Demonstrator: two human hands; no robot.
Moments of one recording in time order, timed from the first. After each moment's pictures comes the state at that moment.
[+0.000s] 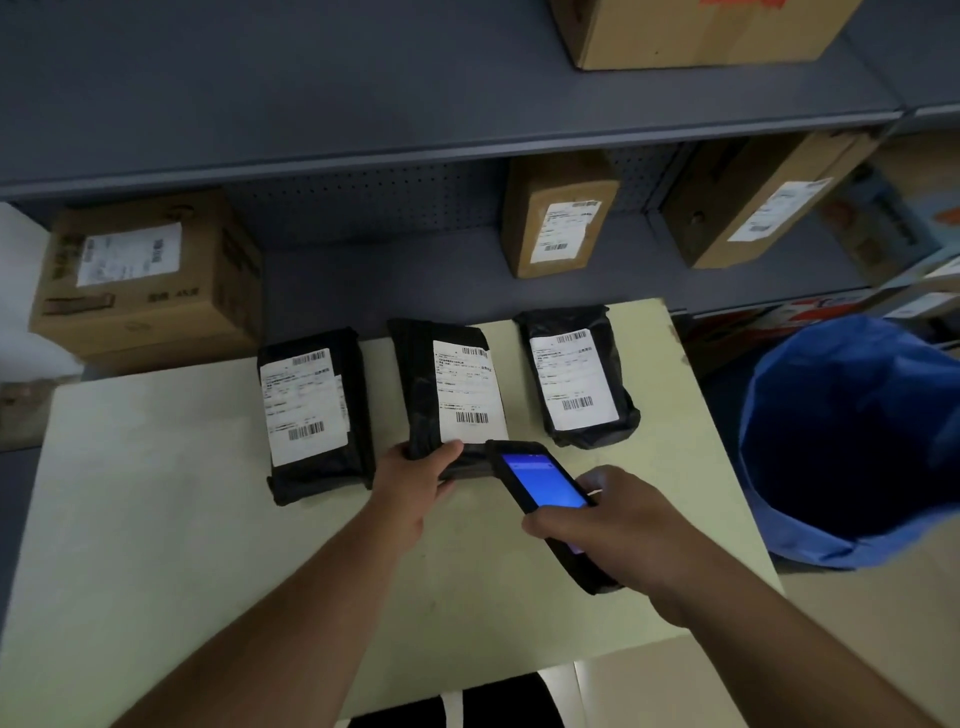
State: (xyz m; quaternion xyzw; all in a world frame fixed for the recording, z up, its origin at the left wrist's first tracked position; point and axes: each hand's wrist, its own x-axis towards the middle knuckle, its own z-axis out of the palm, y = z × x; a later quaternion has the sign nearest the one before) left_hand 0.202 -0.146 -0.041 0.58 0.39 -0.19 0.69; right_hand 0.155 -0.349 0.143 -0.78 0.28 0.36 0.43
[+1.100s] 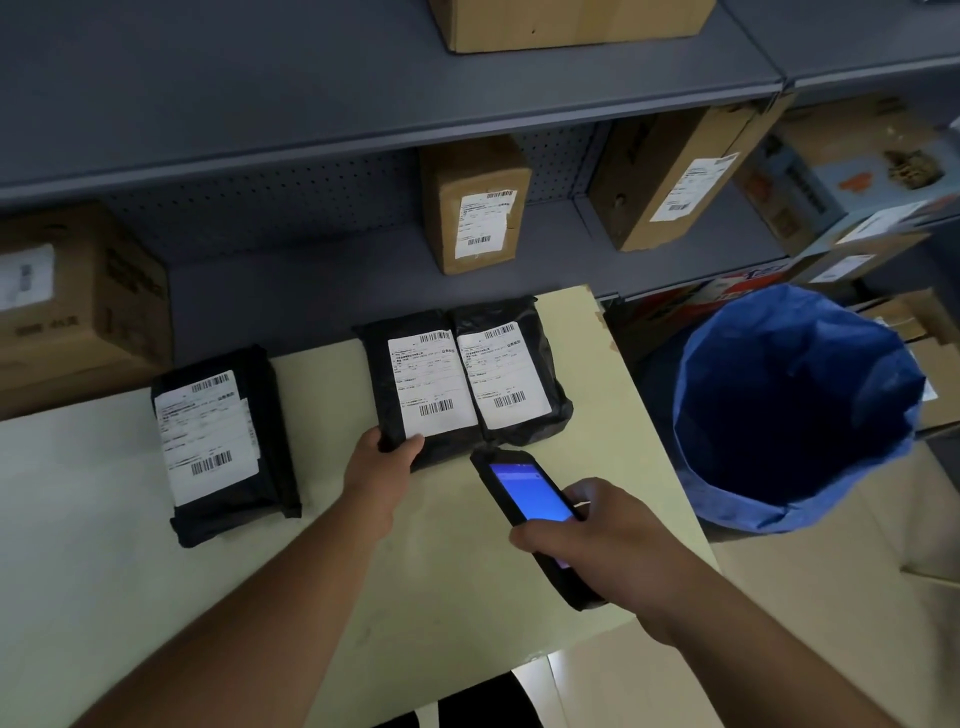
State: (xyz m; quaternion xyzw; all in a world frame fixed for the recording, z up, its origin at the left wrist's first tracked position) left_hand 0.231 -0.208 -0.048 0.75 0.32 -0.21 0.54; right_hand 0.144 -0.419 0.132 -0.76 0.33 0.34 0.45
